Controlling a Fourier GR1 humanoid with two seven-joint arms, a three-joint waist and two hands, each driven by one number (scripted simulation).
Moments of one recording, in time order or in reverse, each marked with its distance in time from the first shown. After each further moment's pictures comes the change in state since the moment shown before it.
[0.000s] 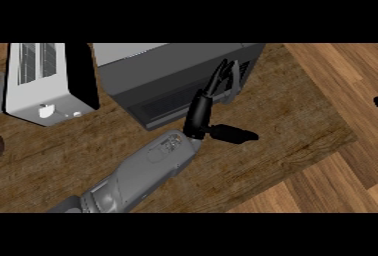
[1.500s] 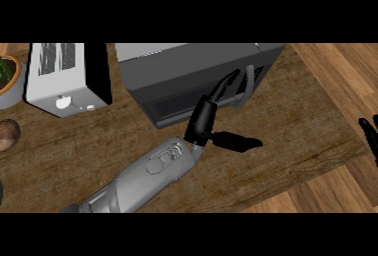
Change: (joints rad) left arm 0.066 -0.006 0.037 -0.106 -0.178 -0.032 0.206; right arm 0.120 0.110 0.020 -0.012 0.170 -0.045 -0.121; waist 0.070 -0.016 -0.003
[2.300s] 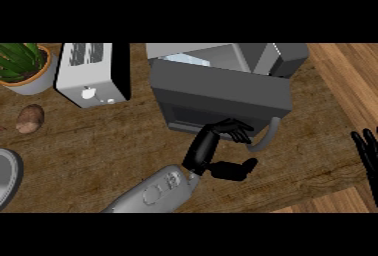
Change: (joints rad) left arm 0.184 0.004 -0.077 -0.120 -0.177 -0.089 0.123; right arm 0.078 0.060 0.004 0.044 0.128 -0.062 -0.074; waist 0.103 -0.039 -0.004
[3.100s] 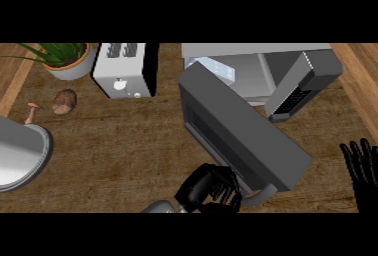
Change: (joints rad) left arm 0.273 0.004 -0.049 -0.050 -0.299 -0.247 0.059; right arm 0.022 0.073 -0.009 0.185 0.102 -0.071 -0.104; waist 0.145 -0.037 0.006
